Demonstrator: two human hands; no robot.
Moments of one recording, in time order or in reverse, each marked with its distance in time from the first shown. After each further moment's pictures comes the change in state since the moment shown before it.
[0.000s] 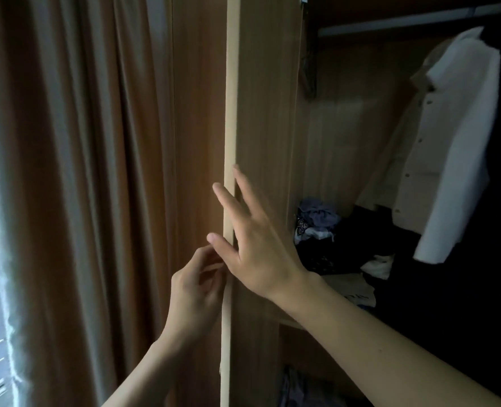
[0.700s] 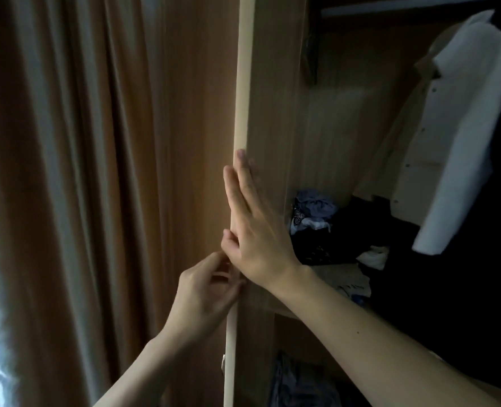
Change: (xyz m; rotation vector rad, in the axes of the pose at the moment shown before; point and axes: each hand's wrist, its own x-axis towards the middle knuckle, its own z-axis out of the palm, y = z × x) left_hand -0.004 -0.013 0.004 0.115 -0.201 0.058; right_hand 0.002 0.035 0.035 -0.178 0.086 -0.099
